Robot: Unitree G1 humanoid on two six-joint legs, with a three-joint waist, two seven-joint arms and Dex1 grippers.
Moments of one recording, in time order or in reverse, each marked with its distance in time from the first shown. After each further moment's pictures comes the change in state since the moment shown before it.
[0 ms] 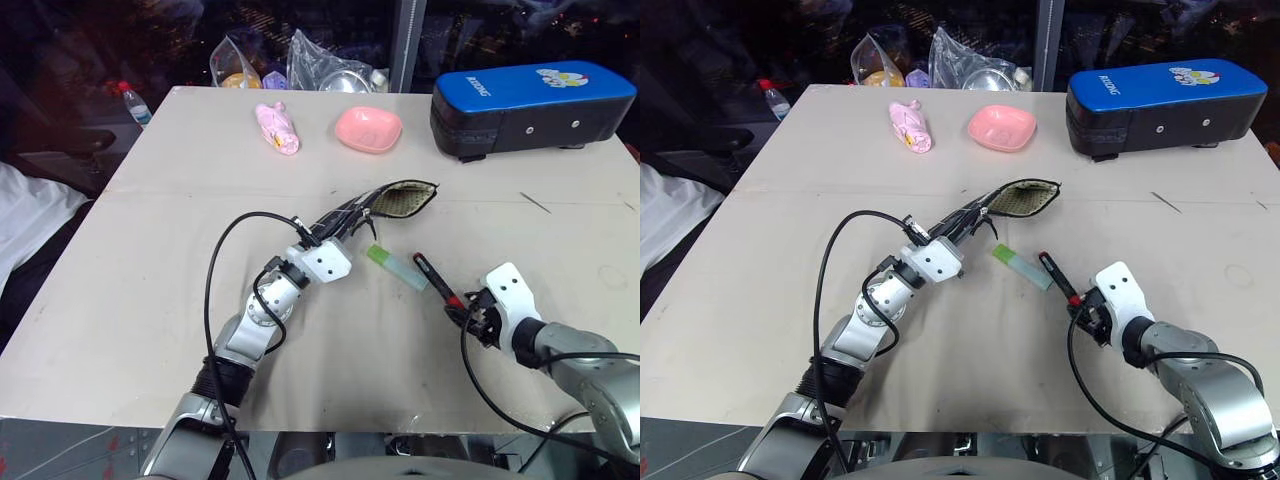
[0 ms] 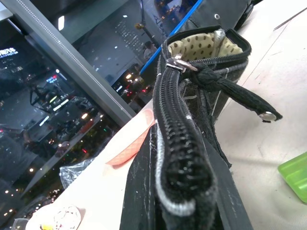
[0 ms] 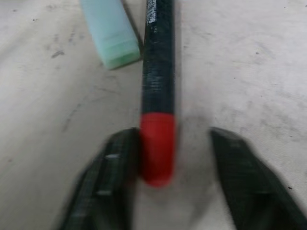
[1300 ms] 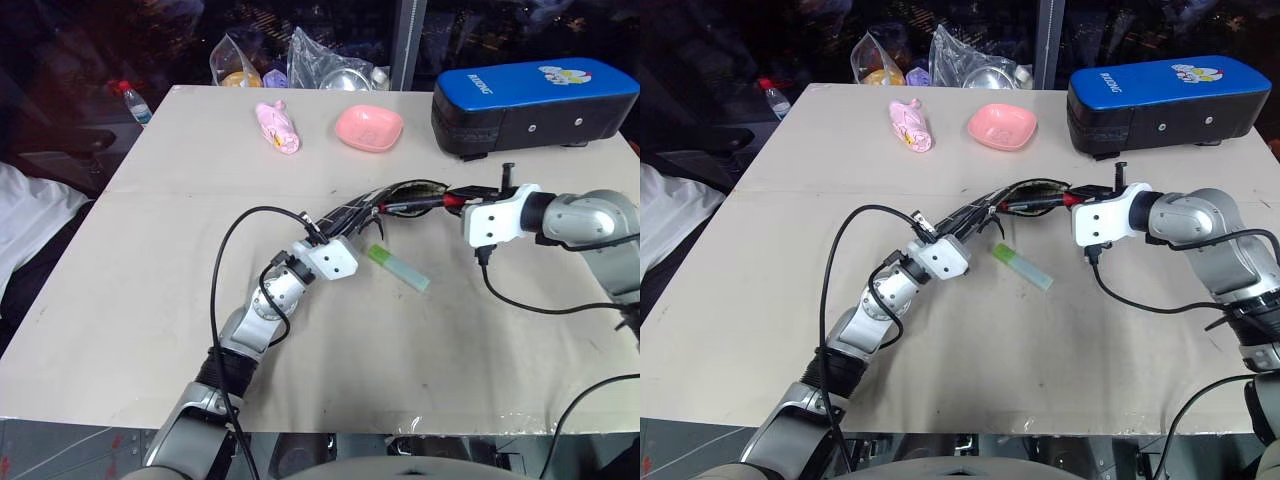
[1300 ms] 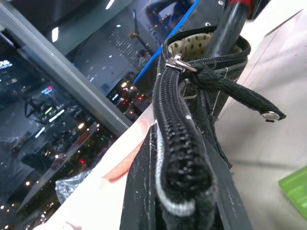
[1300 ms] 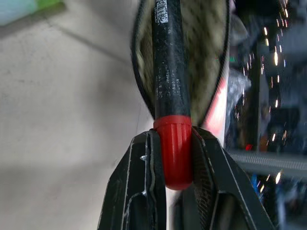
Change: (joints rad) left arm -0.060 0.004 -0.031 0.059 0.012 -0.047 -0.003; right arm -0.745 -0.288 0.316 0.806 -0.662 -1.387 0.430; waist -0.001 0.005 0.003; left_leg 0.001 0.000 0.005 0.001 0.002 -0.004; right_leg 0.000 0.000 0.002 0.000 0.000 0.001
